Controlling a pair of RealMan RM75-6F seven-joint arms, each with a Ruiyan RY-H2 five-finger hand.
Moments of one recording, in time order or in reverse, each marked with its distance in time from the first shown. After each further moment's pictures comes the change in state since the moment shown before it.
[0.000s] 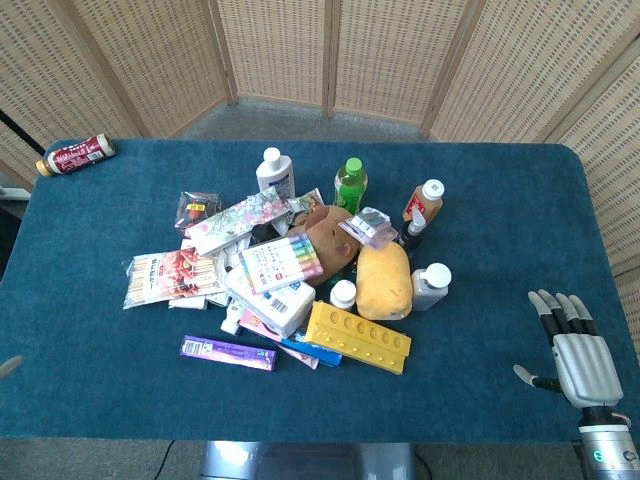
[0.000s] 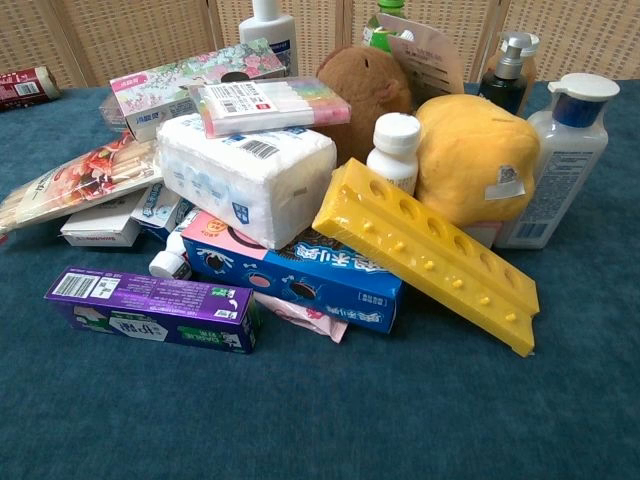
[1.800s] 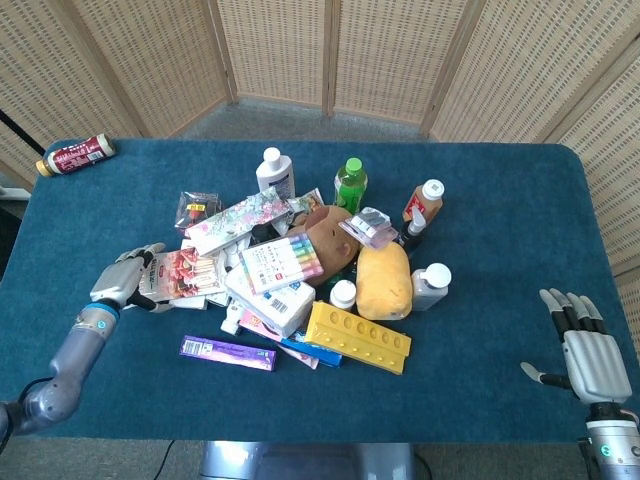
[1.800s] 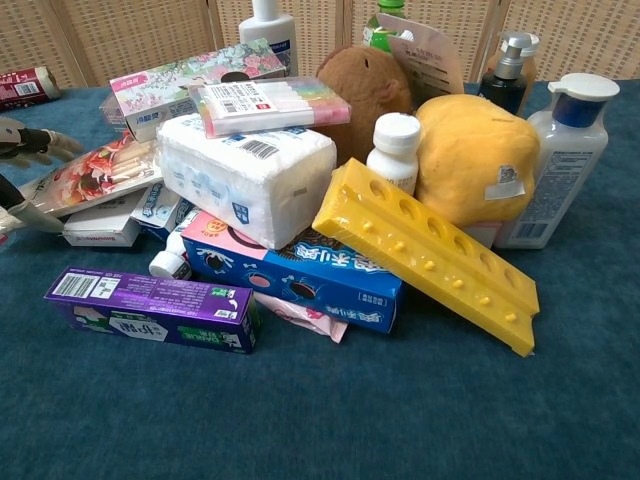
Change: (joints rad) left arm -0.676 -0.502 -0.122 0.274 -0.868 -0.698 0.534; right arm 0.007 0.020 0.017 0.002 0.067 -0.035 0.050
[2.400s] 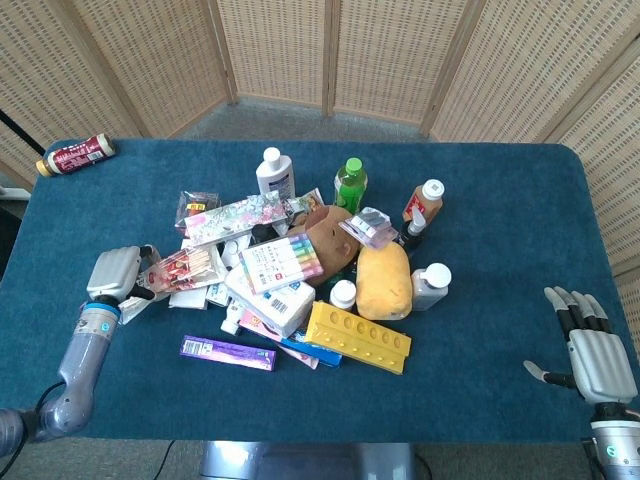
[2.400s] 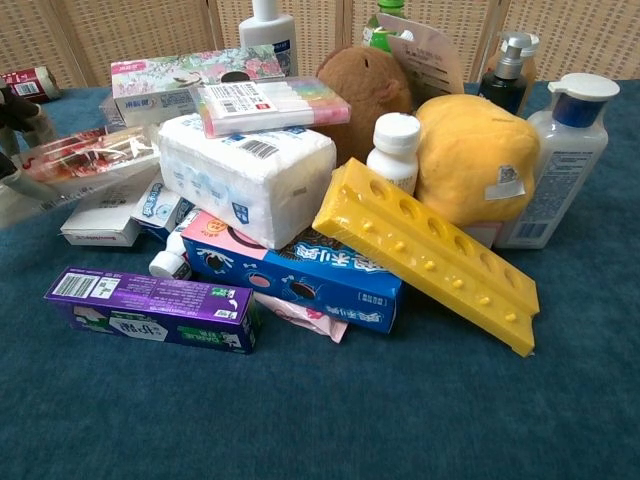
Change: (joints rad) left arm 0.040 -0.039 -0.015 -0.049 0.112 0.255 0.079; right arm -0.005 0.019 0.005 -0.014 -0.002 0.011 0.028
